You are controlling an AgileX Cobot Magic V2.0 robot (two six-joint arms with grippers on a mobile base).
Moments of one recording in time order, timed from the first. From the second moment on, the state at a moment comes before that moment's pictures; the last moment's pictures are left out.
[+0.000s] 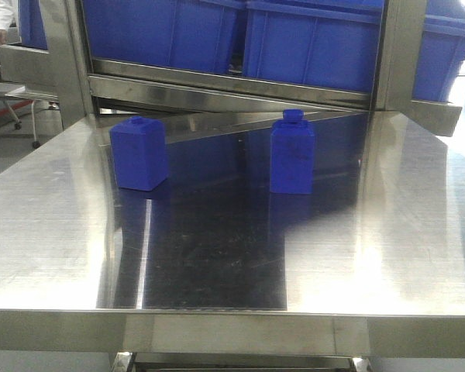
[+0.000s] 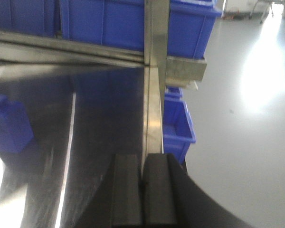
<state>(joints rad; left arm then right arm) -0.02 -0.01 0.01 0.00 0.01 0.05 -0.02 0.19 -0.22 0.04 0.28 0.01</state>
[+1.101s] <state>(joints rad) -0.02 -0.01 0.01 0.00 0.01 0.05 0.40 1.21 -0.87 -0.15 0.72 0.49</state>
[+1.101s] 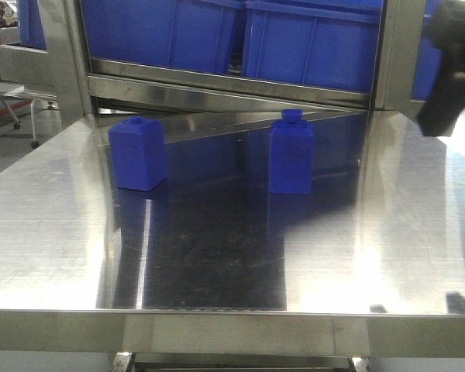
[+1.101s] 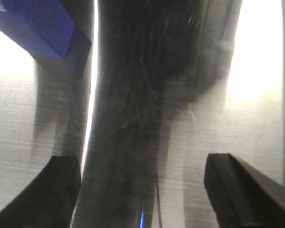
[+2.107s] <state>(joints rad) -0.02 -0.01 0.01 0.00 0.01 0.05 0.49 2.00 -1.92 -0.08 1.23 0.56</state>
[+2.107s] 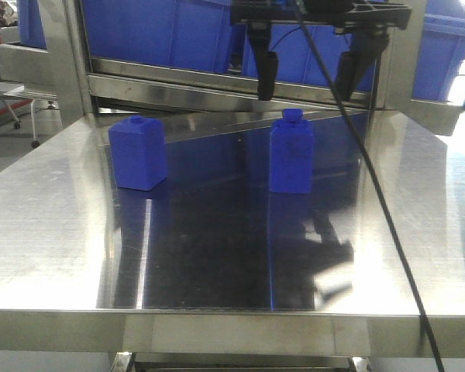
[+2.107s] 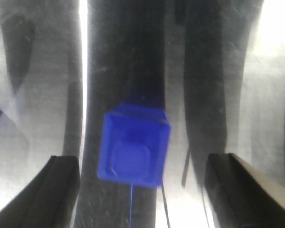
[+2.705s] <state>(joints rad) -0.02 -0.01 0.01 0.00 0.01 0.05 0.49 2.09 -1.96 -0.08 1.24 0.66</state>
